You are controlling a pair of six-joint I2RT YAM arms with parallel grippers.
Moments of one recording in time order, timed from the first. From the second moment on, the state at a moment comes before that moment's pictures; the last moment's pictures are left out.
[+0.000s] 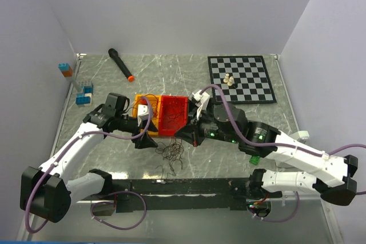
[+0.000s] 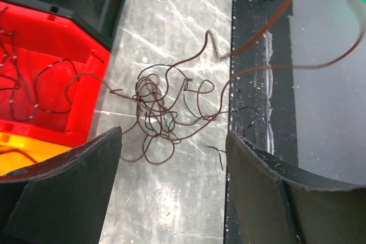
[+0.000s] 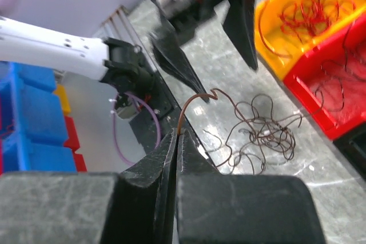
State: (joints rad) left arm -0.34 1.09 0.78 -0.64 1.05 0.60; right arm 1.12 0.99 1.07 -0.40 -0.07 0.46
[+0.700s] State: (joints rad) left arm -0.34 1.10 0.75 -0.63 1.12 0.62; right arm 1.14 1.09 1.53 -0.45 -0.08 0.34
